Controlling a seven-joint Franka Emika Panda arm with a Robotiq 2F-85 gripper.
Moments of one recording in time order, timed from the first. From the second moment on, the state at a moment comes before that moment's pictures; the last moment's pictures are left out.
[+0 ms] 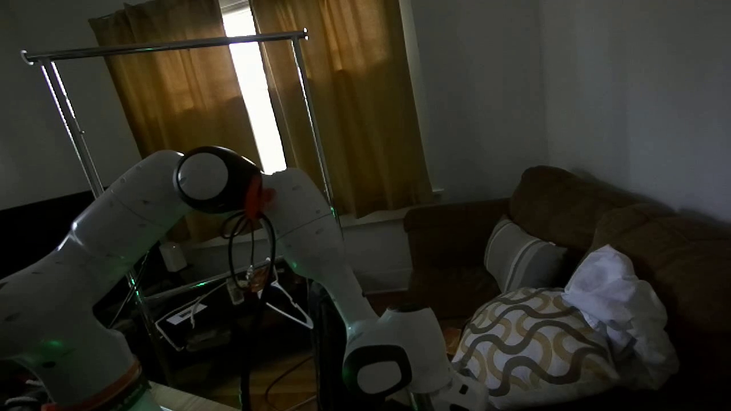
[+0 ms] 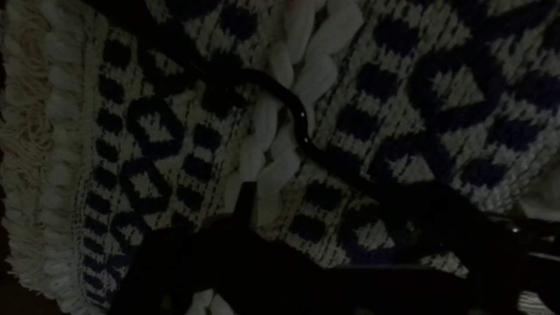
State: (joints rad) arm -0.80 0.98 -0.36 -1.94 0.05 2.96 -0.16
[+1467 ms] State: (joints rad) arm -1.00 0.89 -0.22 -1.98 -0.04 2.92 -0.37
